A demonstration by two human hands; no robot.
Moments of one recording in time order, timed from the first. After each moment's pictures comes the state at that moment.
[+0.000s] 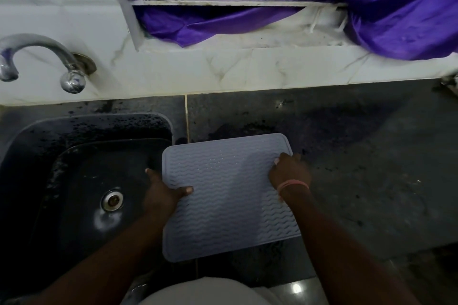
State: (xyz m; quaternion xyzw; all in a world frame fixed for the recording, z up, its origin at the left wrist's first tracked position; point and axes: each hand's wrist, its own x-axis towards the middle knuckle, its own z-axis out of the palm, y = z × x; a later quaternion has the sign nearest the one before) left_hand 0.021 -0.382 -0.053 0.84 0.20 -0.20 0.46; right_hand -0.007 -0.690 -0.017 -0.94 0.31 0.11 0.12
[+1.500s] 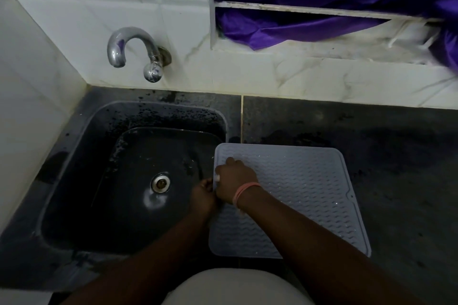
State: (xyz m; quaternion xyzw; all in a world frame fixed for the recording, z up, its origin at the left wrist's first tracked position) left_hand -0.003 -0.355 -0.059 0.72 0.25 -0.17 0.62; right_hand 0.040 -0.464 -0.013 -0.97 -0.10 0.19 0.11
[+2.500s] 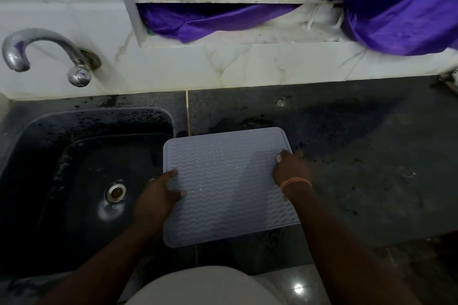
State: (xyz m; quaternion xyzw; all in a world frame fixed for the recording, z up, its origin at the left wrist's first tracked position) left_hand -0.008 -0.347 -0.069 0.92 0.03 -0.19 0.35; right_hand -0.030 -0.701 -0.024 -0.94 0.29 0.10 0.14
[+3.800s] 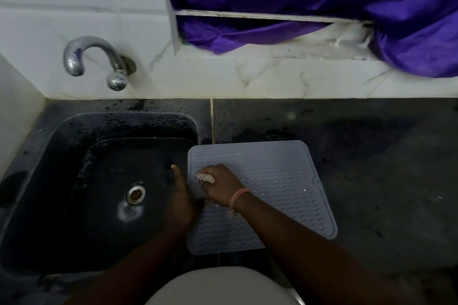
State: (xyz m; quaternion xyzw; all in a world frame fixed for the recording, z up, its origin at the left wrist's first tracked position) left_hand -0.017 -0.360 -0.062 0.86 0.06 -0.11 0.49; right_hand 0.010 -0.504 -0.012 -0.90 -0.02 0.18 0.41
